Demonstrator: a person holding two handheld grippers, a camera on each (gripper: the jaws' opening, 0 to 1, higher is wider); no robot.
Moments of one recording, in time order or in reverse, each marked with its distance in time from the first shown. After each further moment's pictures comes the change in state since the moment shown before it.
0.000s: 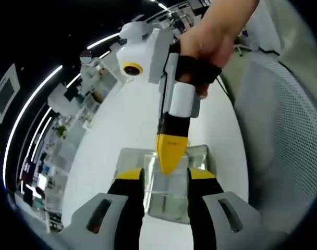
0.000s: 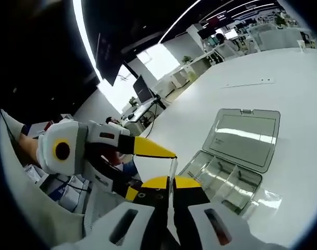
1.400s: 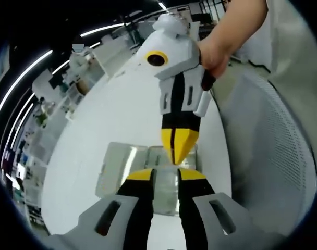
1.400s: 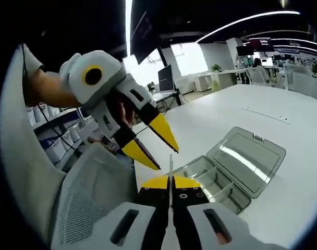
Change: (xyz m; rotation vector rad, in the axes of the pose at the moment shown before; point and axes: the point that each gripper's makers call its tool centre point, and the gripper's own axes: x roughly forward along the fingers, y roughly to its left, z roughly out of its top) left arm -0.013 0.006 -0.004 -0.119 0.010 -0.196; right arm -0.003 0.008 -0.013 -0.426 0.041 0.047
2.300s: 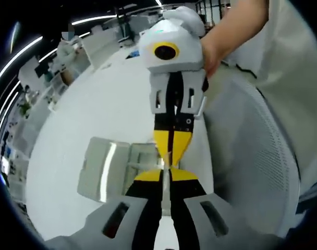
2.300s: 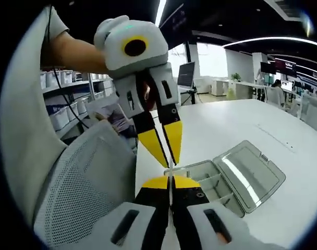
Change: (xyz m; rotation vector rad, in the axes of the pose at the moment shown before) left arm 0.002 -0.019 -0.001 -0.077 0.039 -0.167; right arm 0.002 0.014 -0.005 -0.238 0.055 0.043
